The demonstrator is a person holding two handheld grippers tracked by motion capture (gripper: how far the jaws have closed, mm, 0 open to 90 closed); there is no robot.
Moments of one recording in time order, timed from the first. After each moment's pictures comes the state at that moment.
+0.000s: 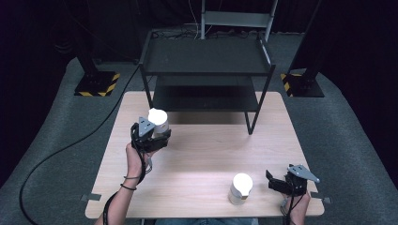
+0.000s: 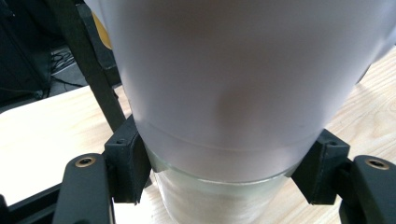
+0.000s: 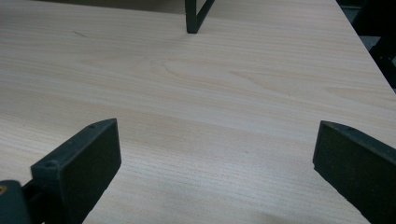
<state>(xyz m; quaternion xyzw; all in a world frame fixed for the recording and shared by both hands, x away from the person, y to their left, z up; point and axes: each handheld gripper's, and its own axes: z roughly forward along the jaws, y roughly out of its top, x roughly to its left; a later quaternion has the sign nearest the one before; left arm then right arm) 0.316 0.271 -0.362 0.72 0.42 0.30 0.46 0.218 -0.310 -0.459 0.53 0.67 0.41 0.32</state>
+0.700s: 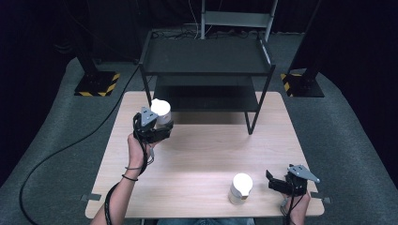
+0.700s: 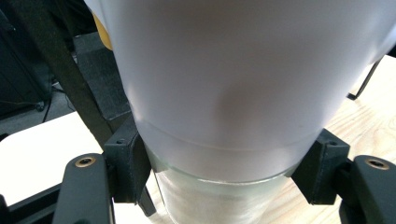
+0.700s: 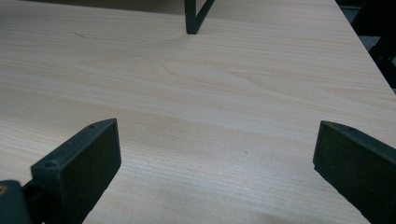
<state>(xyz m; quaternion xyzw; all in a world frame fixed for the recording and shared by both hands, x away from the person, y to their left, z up) 0.332 0.264 -0.338 0.73 0.41 0.31 0.46 0.218 -0.311 -0.460 0.53 0.67 0.41 0.32</state>
